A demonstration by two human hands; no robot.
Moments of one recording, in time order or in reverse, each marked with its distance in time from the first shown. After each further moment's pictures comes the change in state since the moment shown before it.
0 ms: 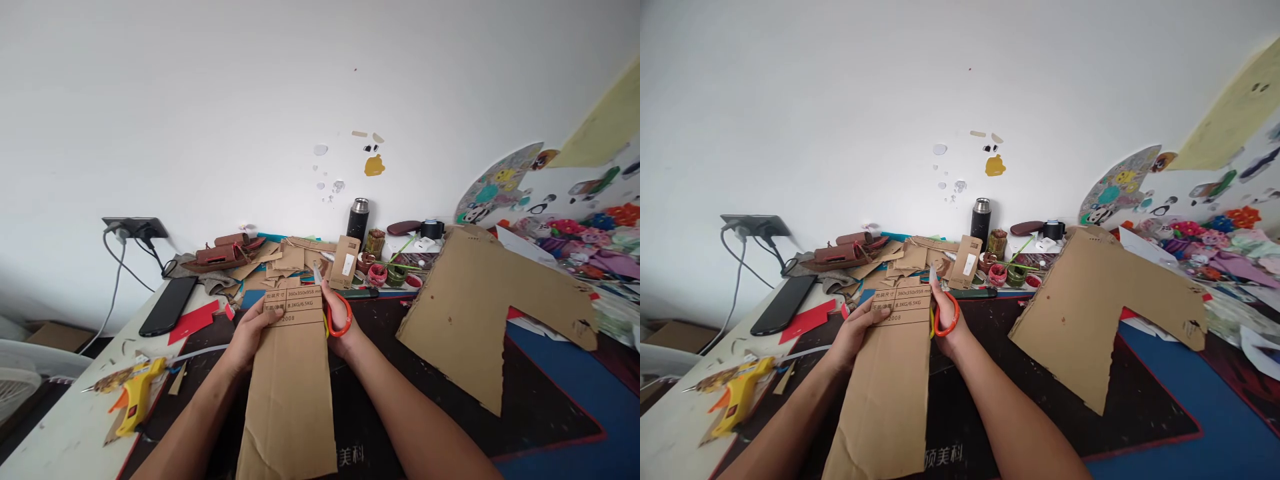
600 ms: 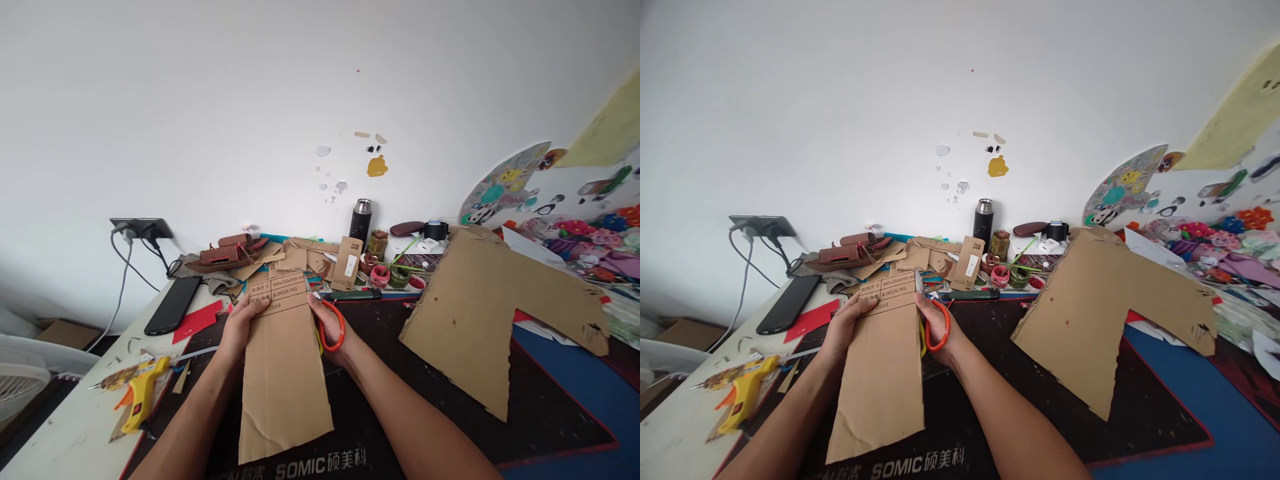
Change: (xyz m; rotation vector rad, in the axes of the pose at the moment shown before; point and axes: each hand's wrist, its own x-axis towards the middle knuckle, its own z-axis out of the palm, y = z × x) left_hand 0.014 0.009 -0.018 0.009 0.202 0.111; right_hand -0.003 0.024 0.000 0.080 -0.055 0.125
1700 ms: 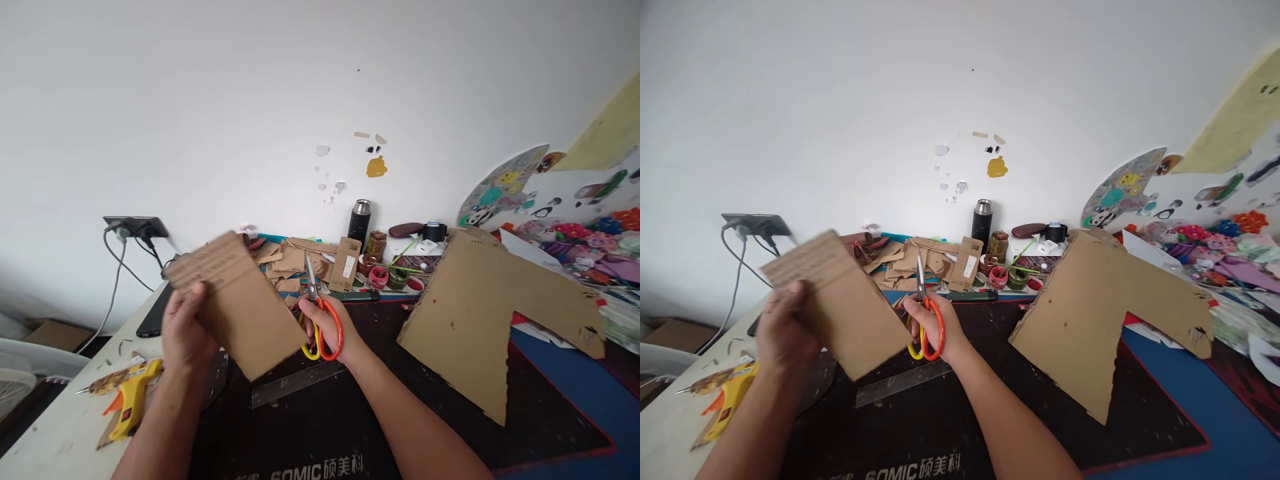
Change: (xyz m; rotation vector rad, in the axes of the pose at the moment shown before) left_hand 0.004 0.043 -0.016 -0.115 0.233 0.570; right_hand -0.008 -0.022 0.002 -0.407 0.037 -0.226
